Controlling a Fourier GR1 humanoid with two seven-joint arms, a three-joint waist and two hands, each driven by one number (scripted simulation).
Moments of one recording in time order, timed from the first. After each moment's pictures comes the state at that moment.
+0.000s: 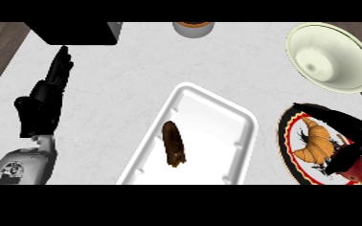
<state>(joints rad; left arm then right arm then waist) -0.19 0.26 0.01 -1.62 -0.12 0.15 0.17 -0.25 -0.65 0.12 -0.95 0.62 0.43 -0.54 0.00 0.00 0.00</state>
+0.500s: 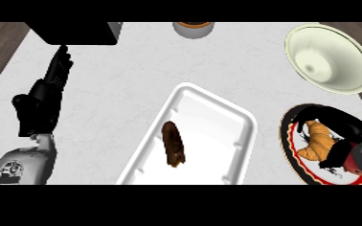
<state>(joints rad) -0.20 0.24 0.03 -1.63 -0.14 0.13 0.18 -0.34 -0.60 0.12 -0.77 0.77 0.28 -0.69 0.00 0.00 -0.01</state>
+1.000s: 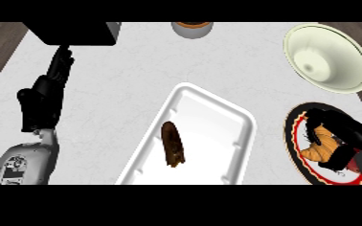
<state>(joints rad) -0.23 0.23 0.05 -1.60 -0.16 0.12 0.18 -0.30 -0.59 0.07 -0.78 0.79 0.22 -0.80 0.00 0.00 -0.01</state>
